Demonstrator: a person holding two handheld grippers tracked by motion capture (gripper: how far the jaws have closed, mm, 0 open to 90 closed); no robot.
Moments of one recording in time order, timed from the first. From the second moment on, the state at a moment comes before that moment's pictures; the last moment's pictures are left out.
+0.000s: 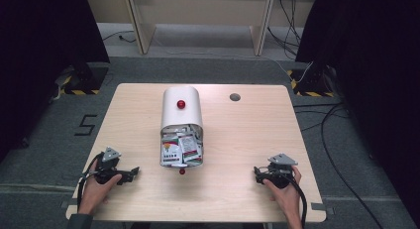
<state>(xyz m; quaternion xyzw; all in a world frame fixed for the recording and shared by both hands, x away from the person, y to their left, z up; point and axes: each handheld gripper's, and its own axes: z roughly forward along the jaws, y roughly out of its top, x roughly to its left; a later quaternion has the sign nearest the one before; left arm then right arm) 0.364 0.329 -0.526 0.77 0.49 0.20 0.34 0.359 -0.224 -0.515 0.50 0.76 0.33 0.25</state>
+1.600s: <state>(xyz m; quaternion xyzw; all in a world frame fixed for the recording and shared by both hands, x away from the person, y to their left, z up) 0.364 0.329 -0.527 0.77 0.50 0.20 0.34 0.332 -0.163 -0.433 0.42 0.74 0.45 0.27</state>
